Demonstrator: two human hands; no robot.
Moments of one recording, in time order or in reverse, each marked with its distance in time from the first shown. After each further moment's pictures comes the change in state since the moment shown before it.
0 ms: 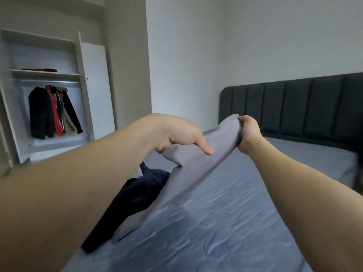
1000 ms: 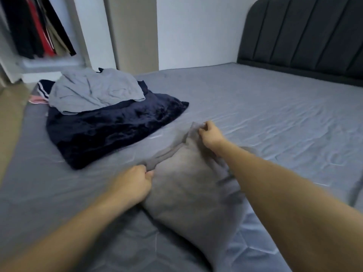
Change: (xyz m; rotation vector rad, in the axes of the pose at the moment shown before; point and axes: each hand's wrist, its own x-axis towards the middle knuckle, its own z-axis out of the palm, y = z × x) left_hand 0.122 -0.349 0.123 0.379 0.547 -0.343; right_hand 0.056 0.339 -0.009 -1.018 -0.319 -0.060
